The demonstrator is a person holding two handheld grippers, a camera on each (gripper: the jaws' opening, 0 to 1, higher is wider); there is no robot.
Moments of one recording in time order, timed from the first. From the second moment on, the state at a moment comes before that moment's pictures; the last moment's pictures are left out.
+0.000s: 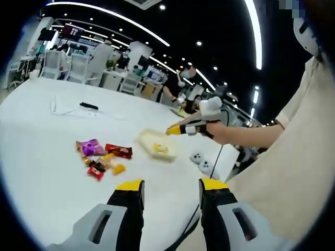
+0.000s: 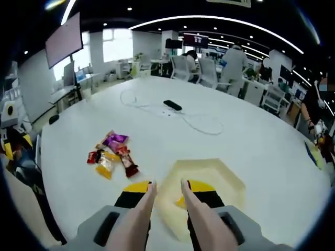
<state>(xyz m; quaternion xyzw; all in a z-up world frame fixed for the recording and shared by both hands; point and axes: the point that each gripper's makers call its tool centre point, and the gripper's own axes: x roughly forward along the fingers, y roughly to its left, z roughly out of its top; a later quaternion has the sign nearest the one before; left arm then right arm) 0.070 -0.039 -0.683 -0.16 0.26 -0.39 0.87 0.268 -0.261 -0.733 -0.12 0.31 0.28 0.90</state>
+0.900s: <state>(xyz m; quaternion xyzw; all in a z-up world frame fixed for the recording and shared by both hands) 0.064 -0.028 -0.685 -0.17 0.26 -0.38 0.87 0.263 -0.231 -0.739 -0.12 0.31 0.30 0.89</state>
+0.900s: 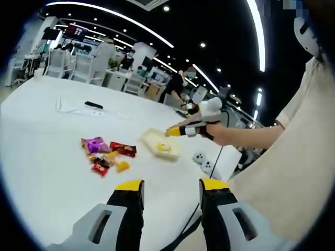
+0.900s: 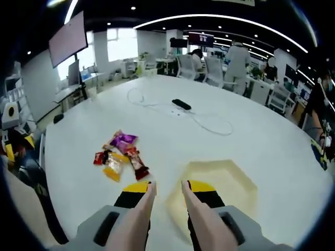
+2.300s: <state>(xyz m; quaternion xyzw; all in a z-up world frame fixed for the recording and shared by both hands) 0.052 -0.006 -0.687 -0.18 0.26 -0.34 0.89 0.254 -0.160 -0.747 -0.14 0.32 0.36 0.86</state>
